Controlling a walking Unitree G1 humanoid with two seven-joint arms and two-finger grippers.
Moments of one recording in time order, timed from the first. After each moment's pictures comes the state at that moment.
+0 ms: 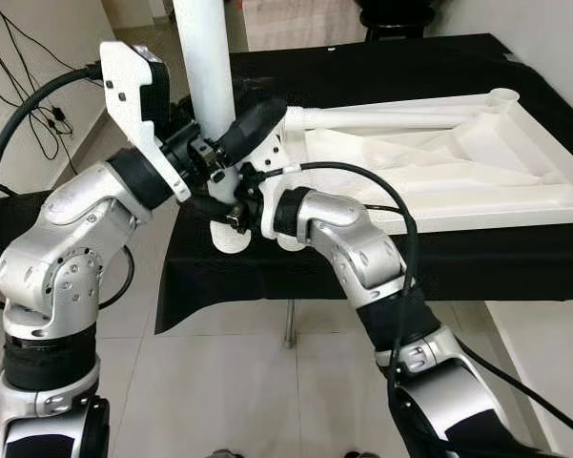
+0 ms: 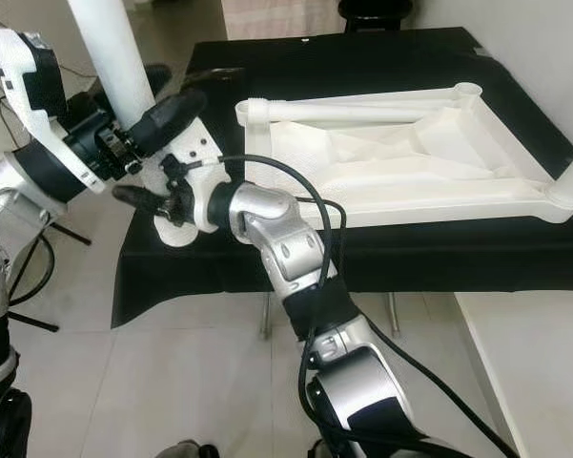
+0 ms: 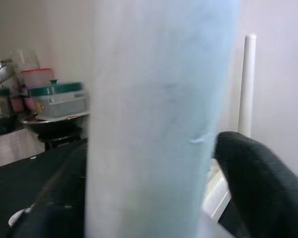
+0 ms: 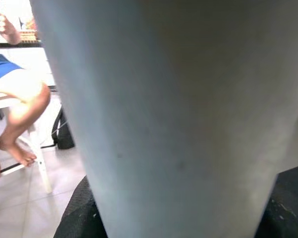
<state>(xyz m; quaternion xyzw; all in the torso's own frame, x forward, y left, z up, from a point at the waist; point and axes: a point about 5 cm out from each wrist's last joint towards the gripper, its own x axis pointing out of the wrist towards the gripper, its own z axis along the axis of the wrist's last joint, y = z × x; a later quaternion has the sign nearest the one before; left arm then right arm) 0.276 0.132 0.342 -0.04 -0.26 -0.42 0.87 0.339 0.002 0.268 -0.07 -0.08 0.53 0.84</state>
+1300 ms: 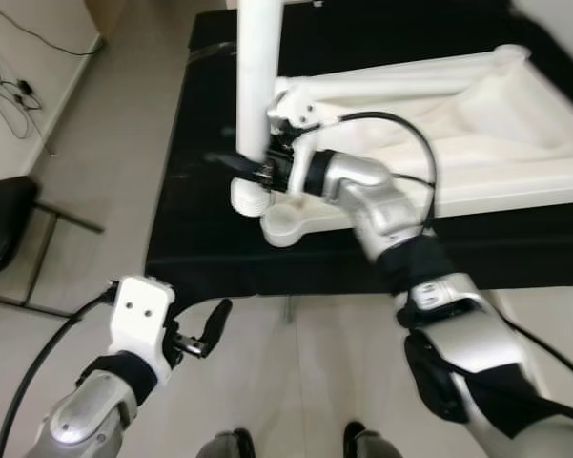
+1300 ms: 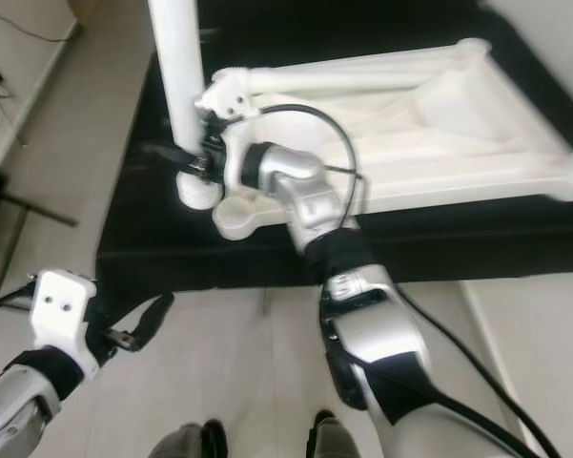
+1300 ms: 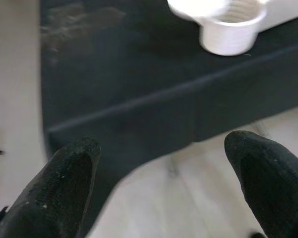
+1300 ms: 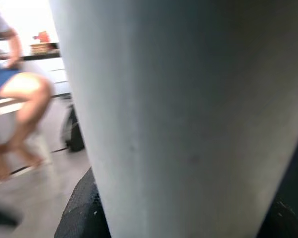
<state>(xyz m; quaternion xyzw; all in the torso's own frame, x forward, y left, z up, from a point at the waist) 0.198 0.167 0.181 0.06 0.01 -0.14 0.99 0.370 -0.032 0.277 -0.08 -0.11 0.58 0.81</state>
